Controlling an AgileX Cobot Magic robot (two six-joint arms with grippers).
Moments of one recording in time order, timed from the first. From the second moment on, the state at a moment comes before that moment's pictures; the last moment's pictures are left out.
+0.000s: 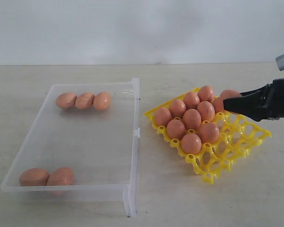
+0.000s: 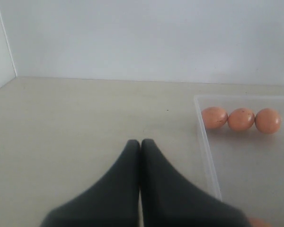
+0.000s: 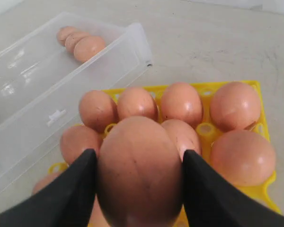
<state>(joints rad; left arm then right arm) 0.13 0.00 0.00 -0.03 0.23 0.02 -0.26 1.86 -0.82 -1.55 -1.06 1.01</state>
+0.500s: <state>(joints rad) 0.13 0.00 0.00 -0.03 0.23 0.02 -0.26 2.02 -0.83 -1.46 -1.08 0.94</state>
